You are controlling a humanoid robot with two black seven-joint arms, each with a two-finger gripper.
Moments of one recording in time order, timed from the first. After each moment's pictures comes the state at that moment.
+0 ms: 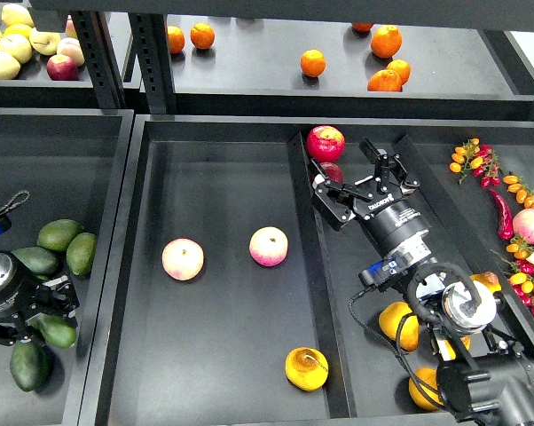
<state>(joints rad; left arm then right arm) -1.28 0.70 0.68 -1.20 0.02 -0.46 0.49 0.22 0.01 1.32 1.28 0.36 0.18 -0.35</state>
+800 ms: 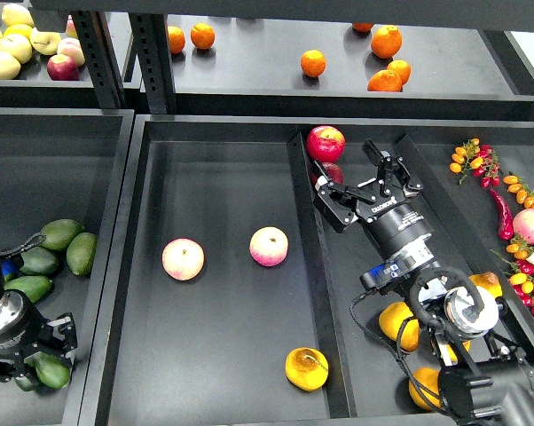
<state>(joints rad) -1.14 0.56 0.70 -1.11 0.03 -0.45 0.49 0.19 0.02 1.33 1.29 0.37 0.18 -0.35</state>
